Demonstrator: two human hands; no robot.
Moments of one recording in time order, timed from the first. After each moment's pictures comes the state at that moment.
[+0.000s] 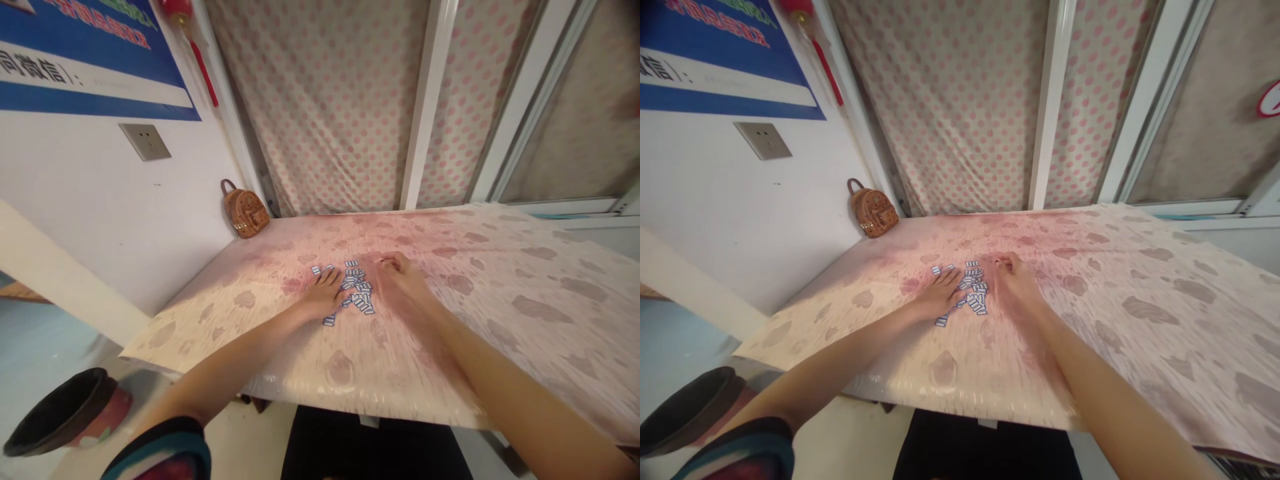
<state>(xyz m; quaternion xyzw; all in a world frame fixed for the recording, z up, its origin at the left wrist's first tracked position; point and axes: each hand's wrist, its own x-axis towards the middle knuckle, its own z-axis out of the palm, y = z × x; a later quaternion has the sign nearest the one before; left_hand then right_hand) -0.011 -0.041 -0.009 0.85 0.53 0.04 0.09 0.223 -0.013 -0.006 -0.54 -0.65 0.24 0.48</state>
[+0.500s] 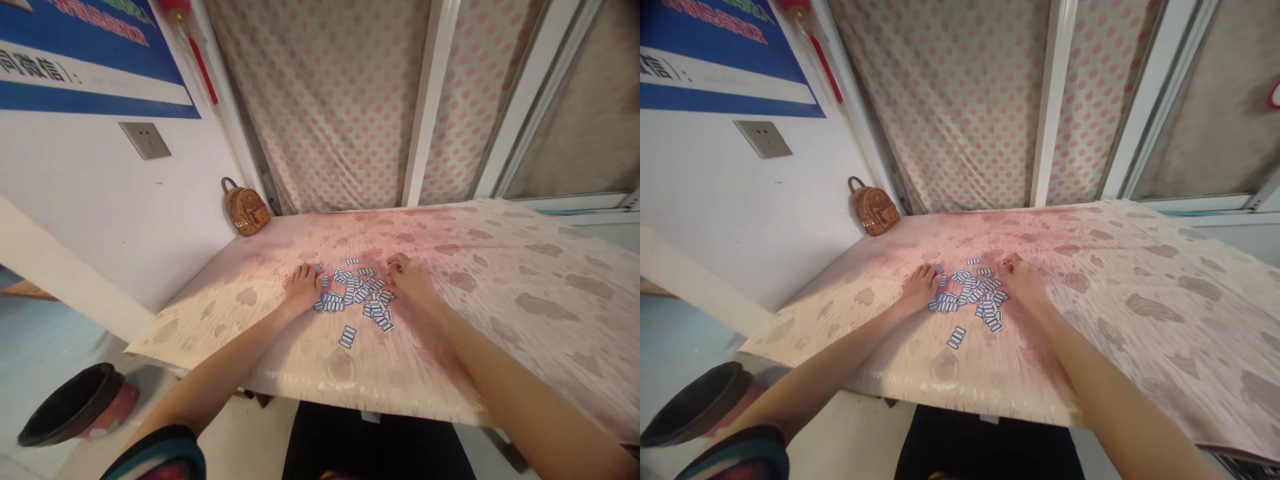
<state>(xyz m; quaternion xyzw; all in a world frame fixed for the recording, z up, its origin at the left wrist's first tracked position) -0.042 -0.028 -0.021 0.73 0.67 0.15 0.04 0.229 -0.003 -0.014 -0.61 -0.67 0.20 0.37</state>
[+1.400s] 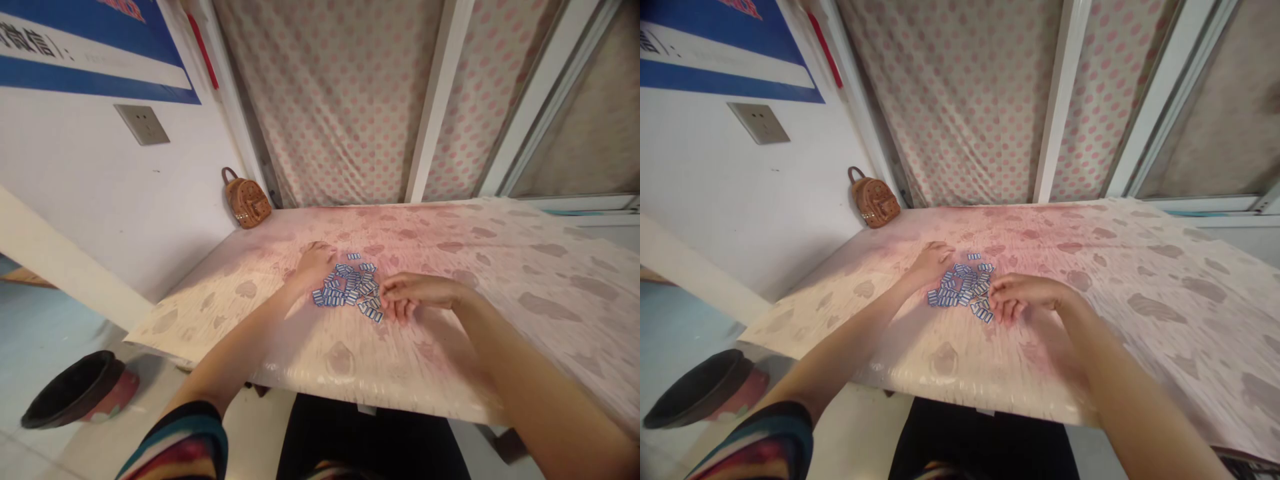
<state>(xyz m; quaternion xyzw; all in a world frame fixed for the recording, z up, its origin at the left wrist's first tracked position) -0.020 -0.003 0.027 0.80 0.57 0.19 0.03 0.237 -0.046 0.045 -0.35 -0.64 0.68 0.07</state>
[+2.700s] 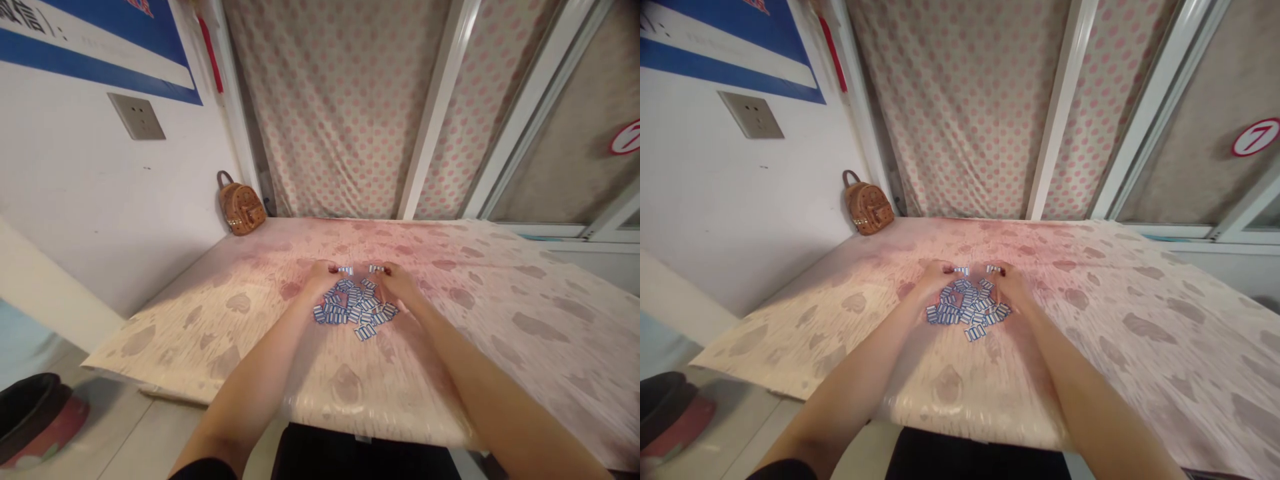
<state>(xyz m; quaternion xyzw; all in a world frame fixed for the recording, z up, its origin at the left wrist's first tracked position) -0.007 0.010 0.011 0.66 0.58 0.35 0.33 0.214 0.033 -0.012 -0.63 -0.70 0.16 0.30</state>
